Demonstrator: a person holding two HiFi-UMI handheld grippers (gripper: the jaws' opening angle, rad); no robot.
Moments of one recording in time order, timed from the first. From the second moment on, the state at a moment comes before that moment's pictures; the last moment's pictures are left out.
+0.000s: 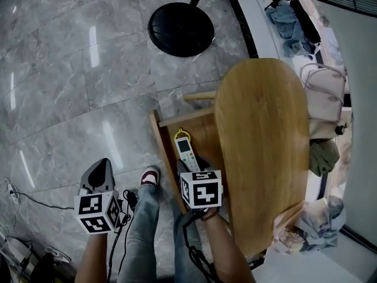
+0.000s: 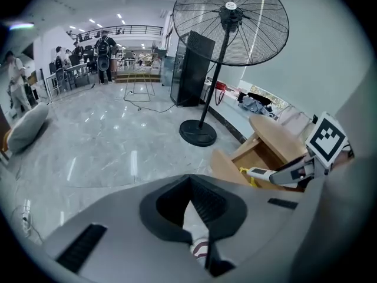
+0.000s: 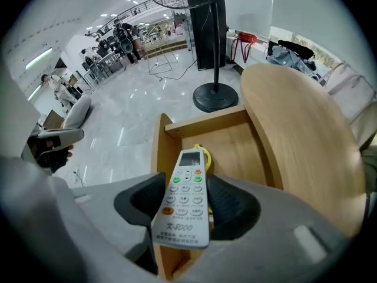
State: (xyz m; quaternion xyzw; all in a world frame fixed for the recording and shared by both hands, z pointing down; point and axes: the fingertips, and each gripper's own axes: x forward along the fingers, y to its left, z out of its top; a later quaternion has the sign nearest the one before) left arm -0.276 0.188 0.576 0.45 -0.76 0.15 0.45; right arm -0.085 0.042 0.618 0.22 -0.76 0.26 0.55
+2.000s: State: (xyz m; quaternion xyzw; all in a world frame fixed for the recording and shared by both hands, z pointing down) left arm -0.189 0.094 0.150 0.61 -0.75 0.11 0.26; right arm 0.089 -0.029 0.166 0.41 -0.86 0.19 0.25
